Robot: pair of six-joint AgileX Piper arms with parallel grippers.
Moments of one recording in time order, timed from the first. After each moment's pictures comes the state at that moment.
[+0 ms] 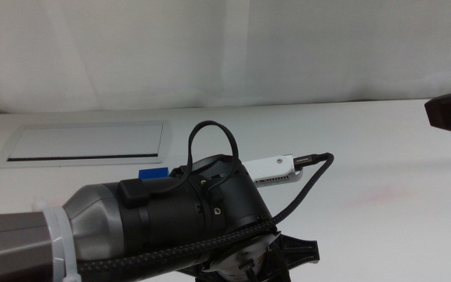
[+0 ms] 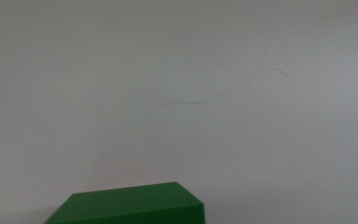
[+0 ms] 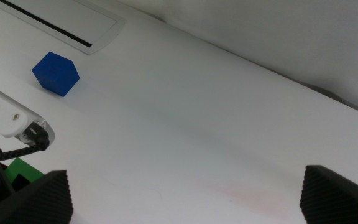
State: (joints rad) left arm -1.04 1.70 -1.14 0.25 0.91 -1.20; right arm 0.38 0.96 -1.19 0.22 1.01 -0.33
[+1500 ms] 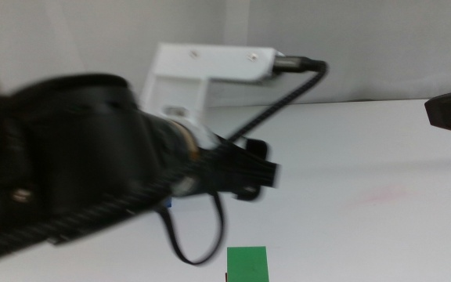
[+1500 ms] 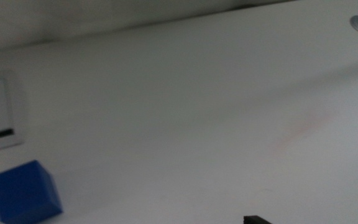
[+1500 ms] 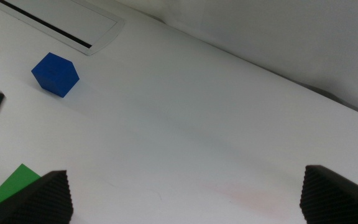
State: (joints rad) left arm -1.05 1.41 -1.20 0.63 1.00 -1.04; right arm 0.38 0.96 -1.19 0.22 1.01 -0.33
